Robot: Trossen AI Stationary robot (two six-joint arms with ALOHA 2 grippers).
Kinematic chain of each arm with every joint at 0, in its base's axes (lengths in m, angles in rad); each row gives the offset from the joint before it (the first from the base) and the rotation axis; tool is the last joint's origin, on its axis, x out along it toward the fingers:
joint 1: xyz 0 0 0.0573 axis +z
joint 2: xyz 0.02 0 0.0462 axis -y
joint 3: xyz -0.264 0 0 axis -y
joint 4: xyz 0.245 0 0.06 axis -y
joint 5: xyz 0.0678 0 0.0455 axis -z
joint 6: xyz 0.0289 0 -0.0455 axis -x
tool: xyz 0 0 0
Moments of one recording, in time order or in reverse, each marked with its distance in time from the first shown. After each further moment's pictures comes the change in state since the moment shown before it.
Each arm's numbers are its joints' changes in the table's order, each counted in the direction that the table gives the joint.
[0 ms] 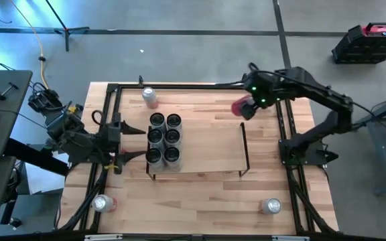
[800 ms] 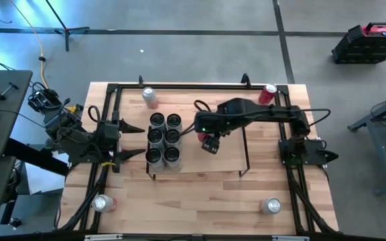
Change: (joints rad) left arm 0.000 0.021 0.000 0.044 -0.005 -0.008; right arm 0.324 -0.524 0.419 -0.004 0.032 0.116
